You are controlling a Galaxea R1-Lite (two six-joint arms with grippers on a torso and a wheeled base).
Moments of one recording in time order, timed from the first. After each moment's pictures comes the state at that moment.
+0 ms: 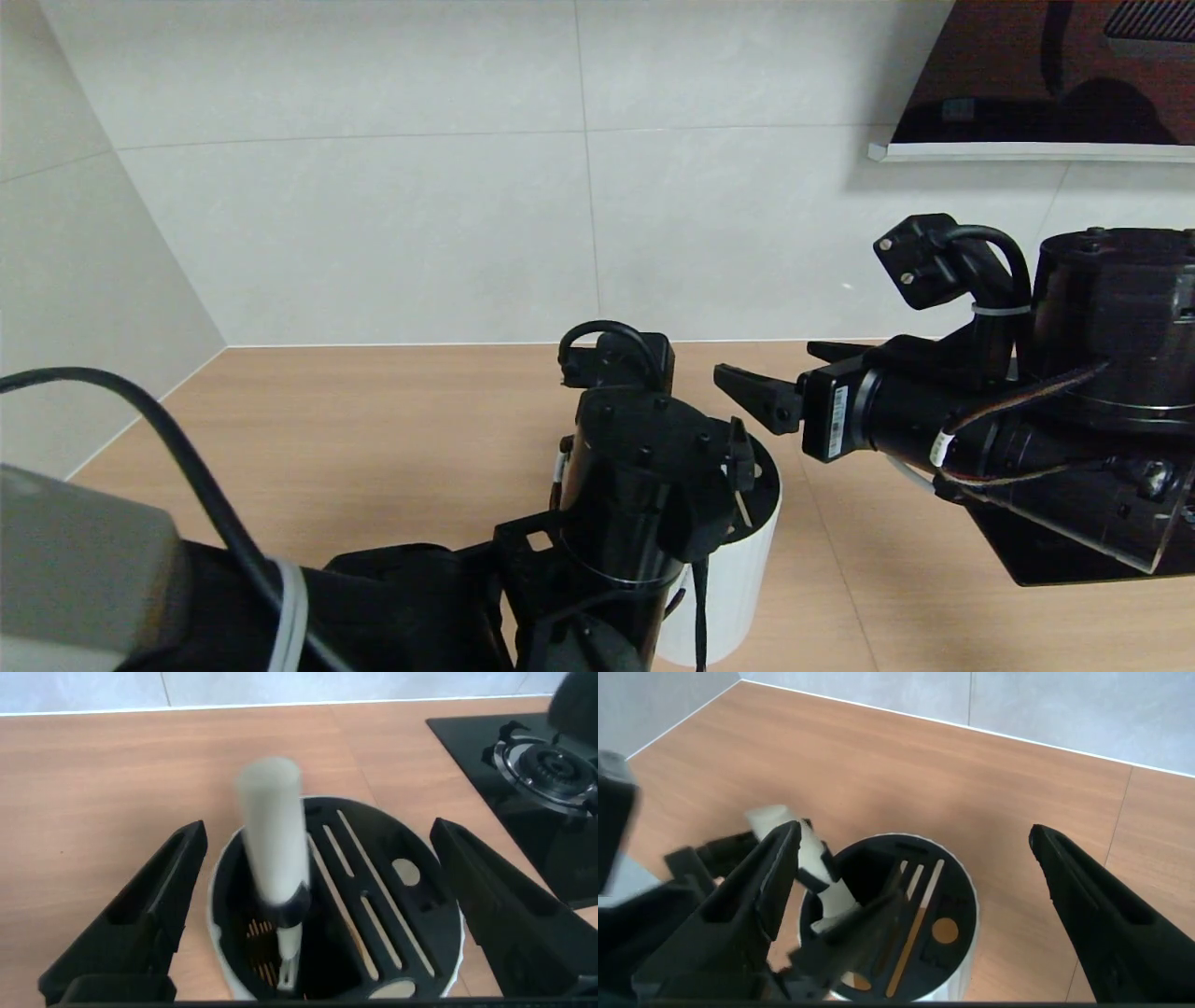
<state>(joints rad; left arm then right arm) -1.02 1.90 -0.93 -0.70 0.73 -0.33 0.79 1.54 -0.84 -0.55 -0.22 0.14</state>
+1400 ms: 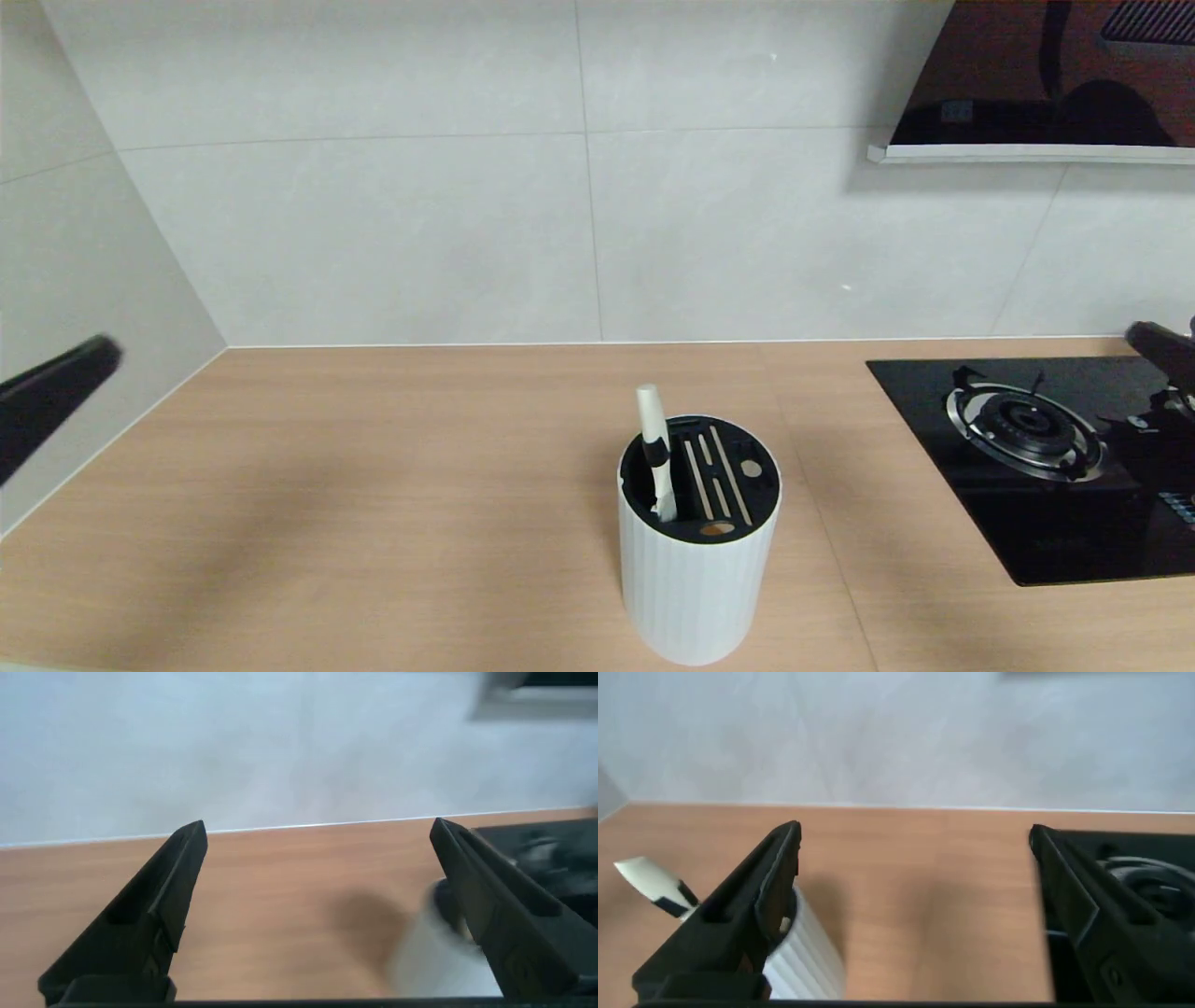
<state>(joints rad) -0.53 0.75 -0.58 -0.30 0.35 0.03 0.38 0.88 -0.48 -0.50 -0.21 0.08</state>
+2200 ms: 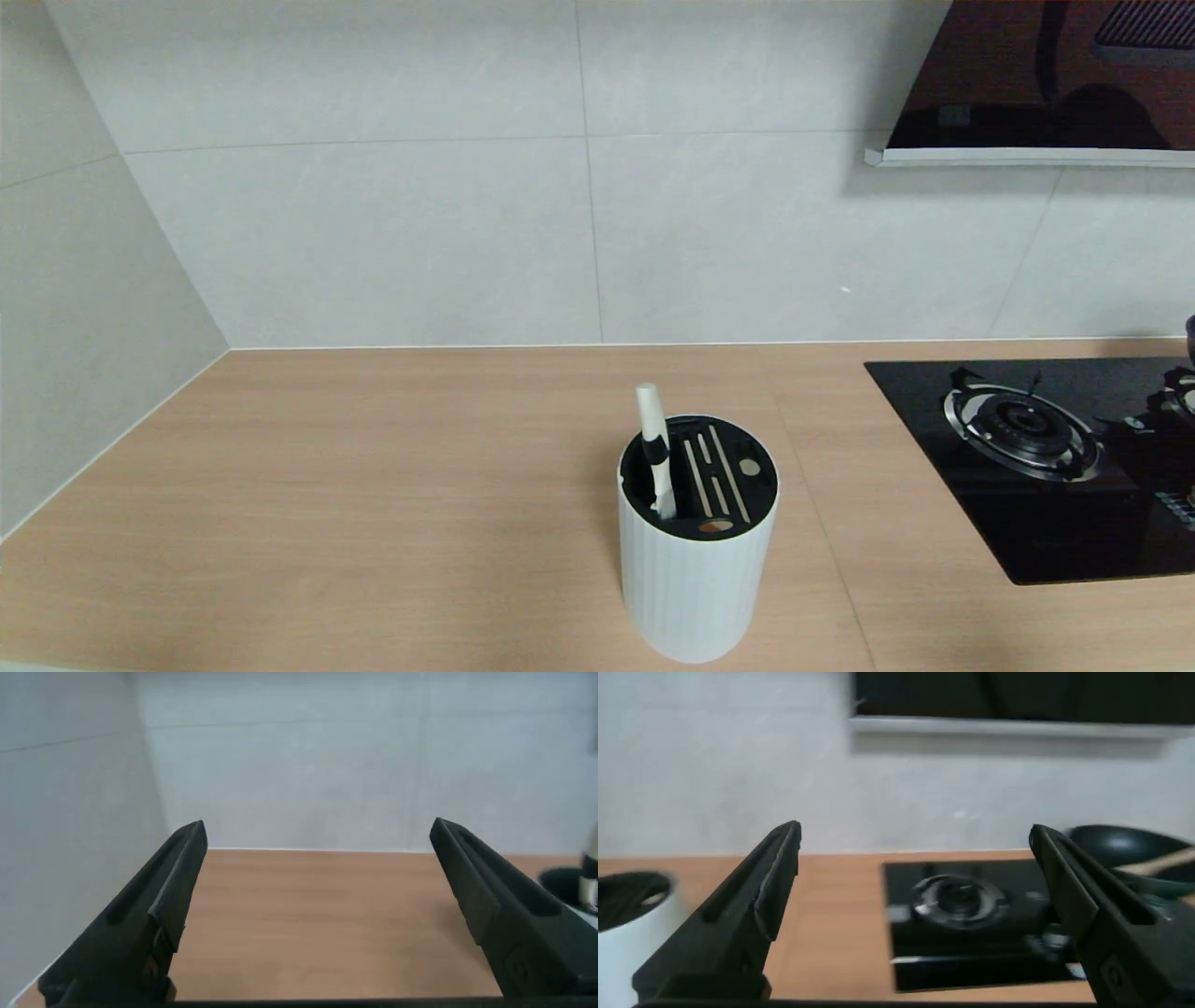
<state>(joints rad) -0.01 0.08 -0.51 0.11 0.14 0.05 0.05 0.10 -0.36 -0.09 -0.21 -0.11</state>
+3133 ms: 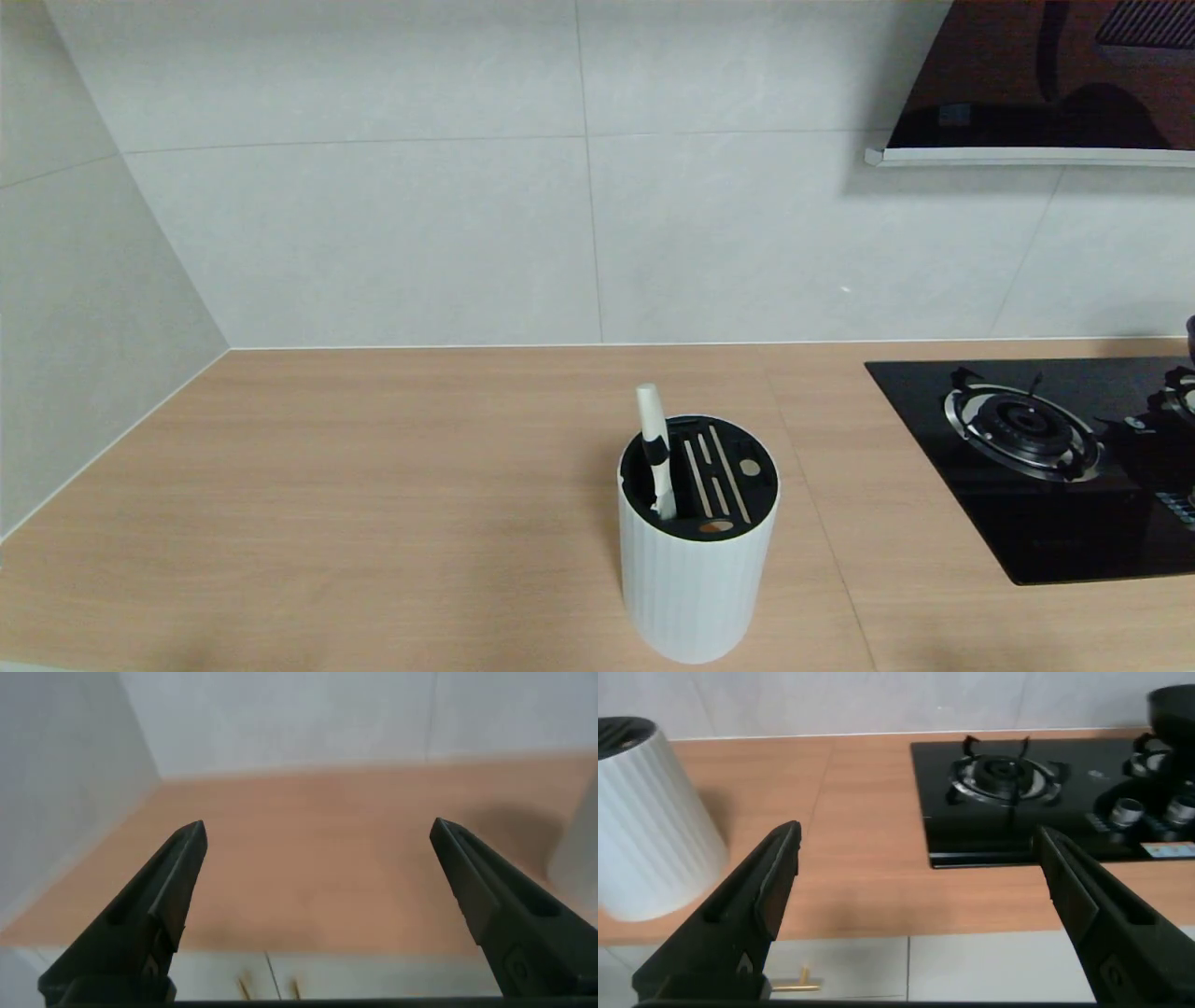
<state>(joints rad) 0.01 0.00 -0.02 -0.04 0.01 0.09 0.00 0.00 0.00 0.00 -0.02 -0.01</state>
